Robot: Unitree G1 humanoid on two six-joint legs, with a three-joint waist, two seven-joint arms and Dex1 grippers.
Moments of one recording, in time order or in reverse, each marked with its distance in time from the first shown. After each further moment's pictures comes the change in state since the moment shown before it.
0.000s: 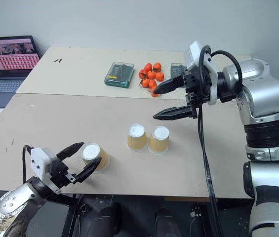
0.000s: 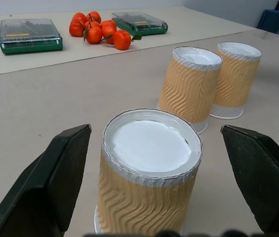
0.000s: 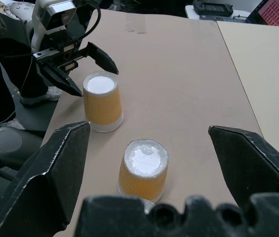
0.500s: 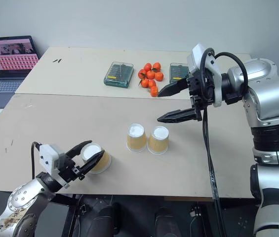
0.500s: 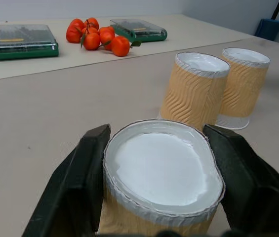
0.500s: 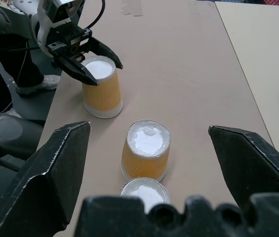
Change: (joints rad) left arm -0.063 -0.026 -0.071 0.068 0.036 -0.062 0.013; right arm 0.019 -0.054 0.004 -0.067 0.002 0.043 -0.014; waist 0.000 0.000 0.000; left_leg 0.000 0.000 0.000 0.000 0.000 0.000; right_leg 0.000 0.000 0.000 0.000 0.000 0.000
